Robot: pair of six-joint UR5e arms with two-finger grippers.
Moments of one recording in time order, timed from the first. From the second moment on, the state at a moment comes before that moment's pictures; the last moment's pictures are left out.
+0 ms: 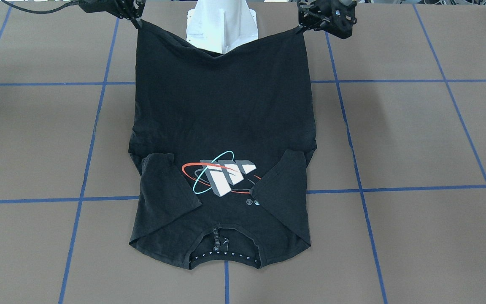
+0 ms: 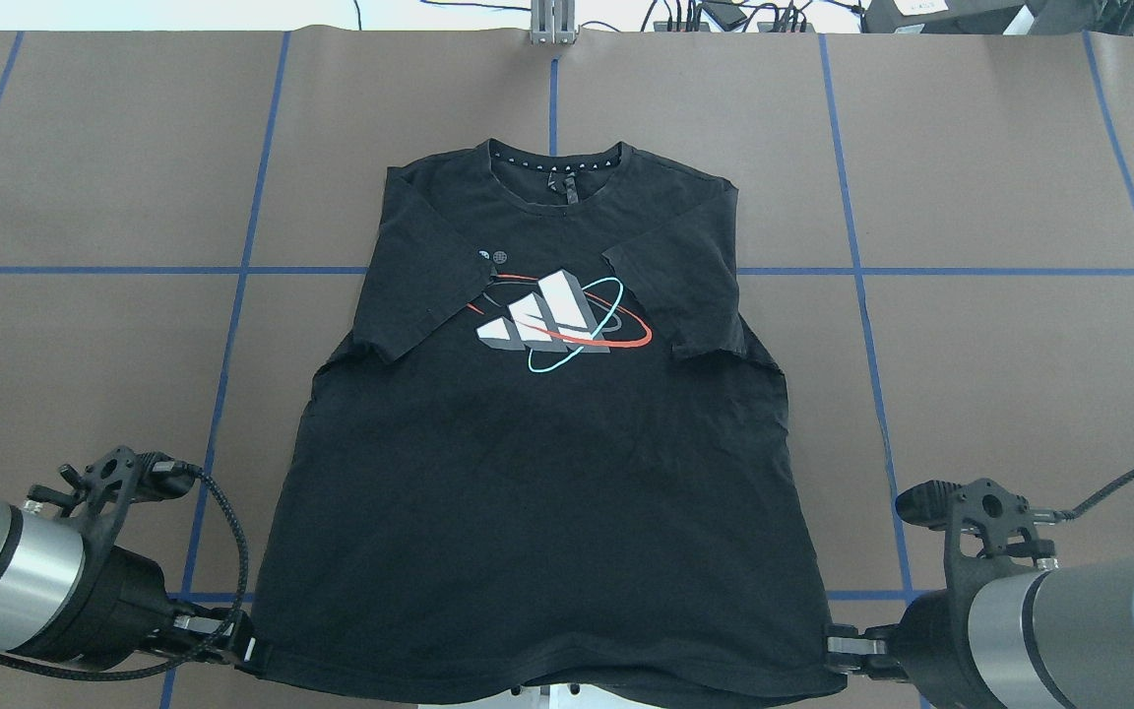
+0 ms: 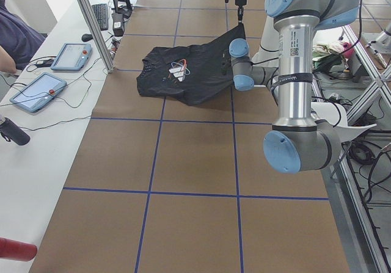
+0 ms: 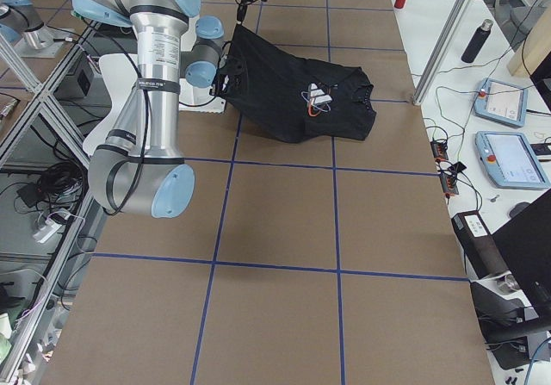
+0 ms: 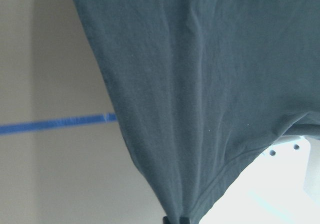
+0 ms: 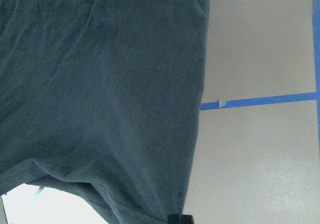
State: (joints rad) left arm -0.36 -1.47 -2.31 -2.15 -2.15 -1.44; right arm 0.17 -1.66 2.53 -1.45 1.79 1.62
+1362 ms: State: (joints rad) left arm -0.73 -1.81 -1.94 -2.09 -2.00 -1.41; right arm 0.61 -1.43 2.29 -1.45 1.79 1.58
